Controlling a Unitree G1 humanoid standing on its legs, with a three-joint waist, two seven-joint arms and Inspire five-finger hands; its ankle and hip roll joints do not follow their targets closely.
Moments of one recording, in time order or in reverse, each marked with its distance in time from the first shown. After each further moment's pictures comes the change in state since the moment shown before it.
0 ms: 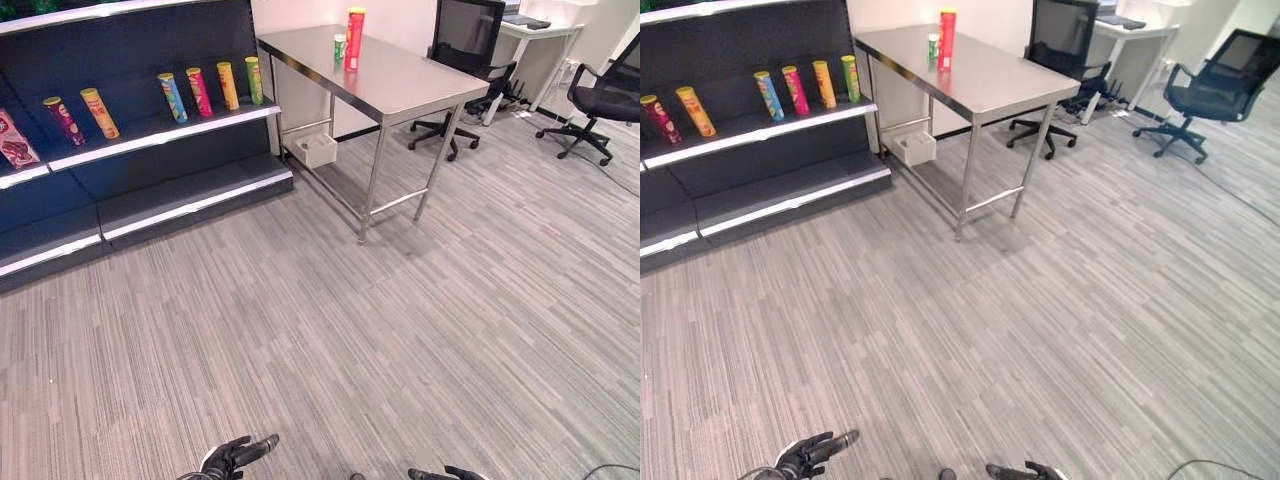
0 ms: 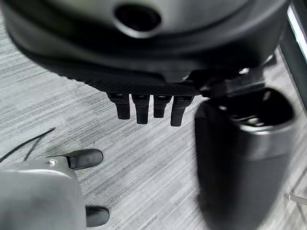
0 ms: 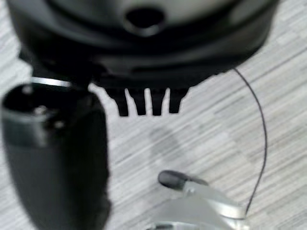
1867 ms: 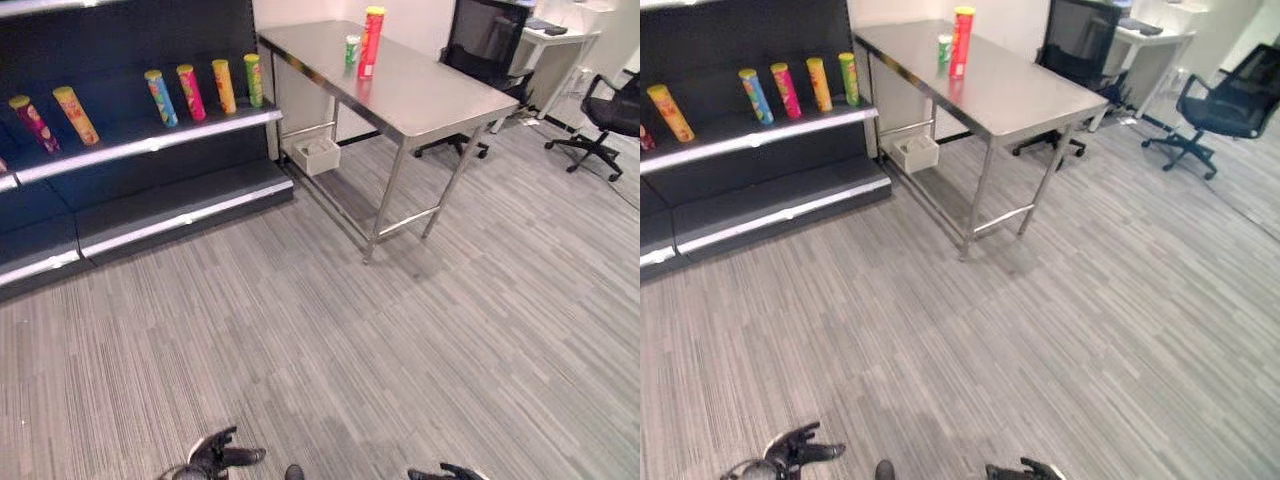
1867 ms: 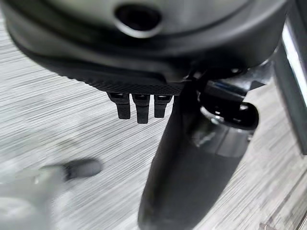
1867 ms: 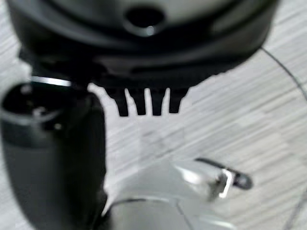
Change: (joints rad) left arm -0.082 0.050 0.005 0.046 -0.077 -0.018 0.021; right arm -0.014 -0.010 0.038 -0.097 0.000 -0.007 0.000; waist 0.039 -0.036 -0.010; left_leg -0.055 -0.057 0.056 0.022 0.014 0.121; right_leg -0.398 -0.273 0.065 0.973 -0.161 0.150
